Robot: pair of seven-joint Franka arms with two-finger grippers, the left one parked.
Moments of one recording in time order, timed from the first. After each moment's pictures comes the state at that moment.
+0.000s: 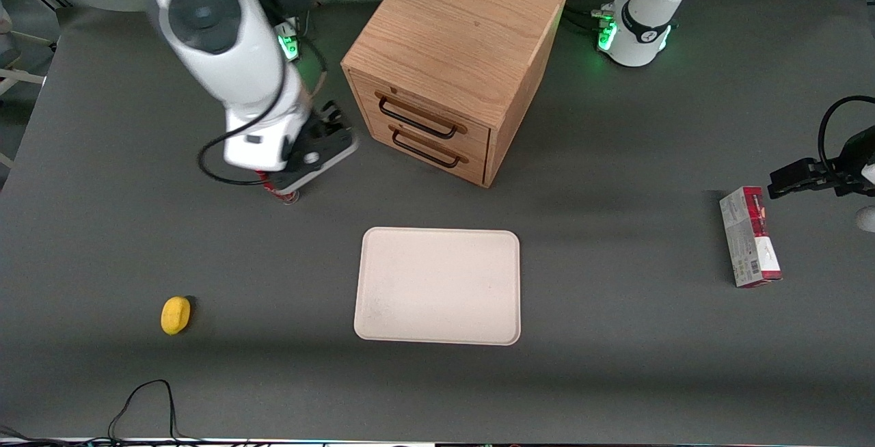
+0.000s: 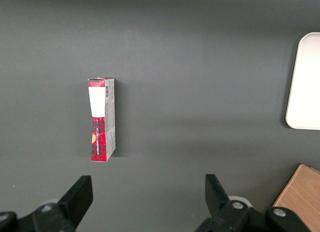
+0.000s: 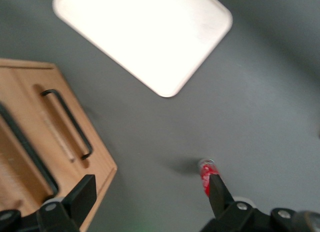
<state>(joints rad) 0.58 0.28 0.01 -1.38 0.00 1.58 -0.06</state>
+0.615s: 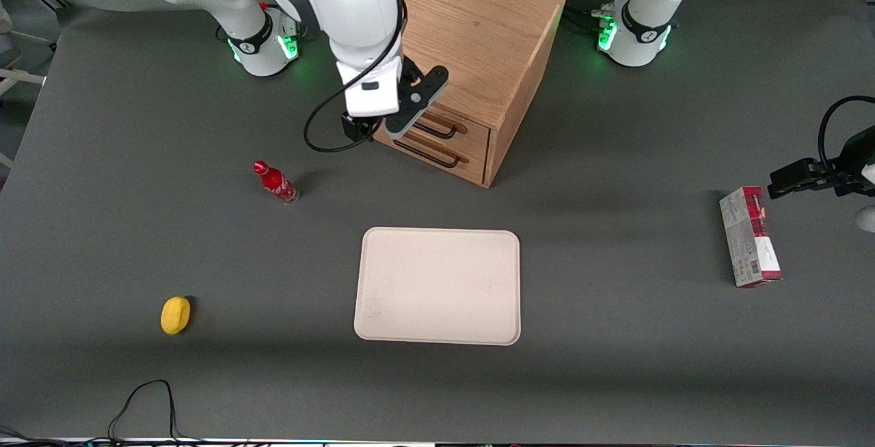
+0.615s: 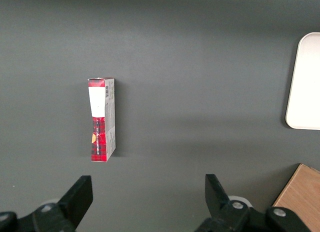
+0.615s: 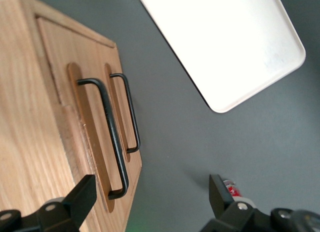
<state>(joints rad) 0.75 0.30 0.01 -1.37 0.00 1.58 -0.19</state>
